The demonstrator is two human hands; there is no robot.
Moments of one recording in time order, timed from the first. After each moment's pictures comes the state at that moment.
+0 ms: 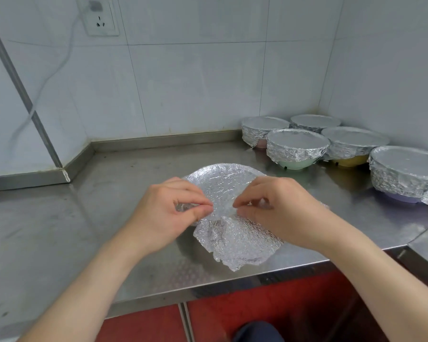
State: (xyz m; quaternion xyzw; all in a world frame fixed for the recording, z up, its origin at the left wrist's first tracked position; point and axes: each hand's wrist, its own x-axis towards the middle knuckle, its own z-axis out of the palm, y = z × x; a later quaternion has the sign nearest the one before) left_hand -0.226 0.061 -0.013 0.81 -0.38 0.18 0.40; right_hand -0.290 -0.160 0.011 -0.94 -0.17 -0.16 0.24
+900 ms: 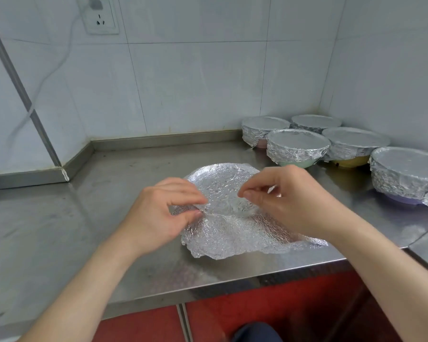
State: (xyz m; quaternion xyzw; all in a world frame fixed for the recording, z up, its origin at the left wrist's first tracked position) left_hand -0.217 0.066 -0.023 0.81 -0.39 0.22 0.38; right_hand -0.291 -0.166 0.024 -0.92 -0.15 -0.18 0.31
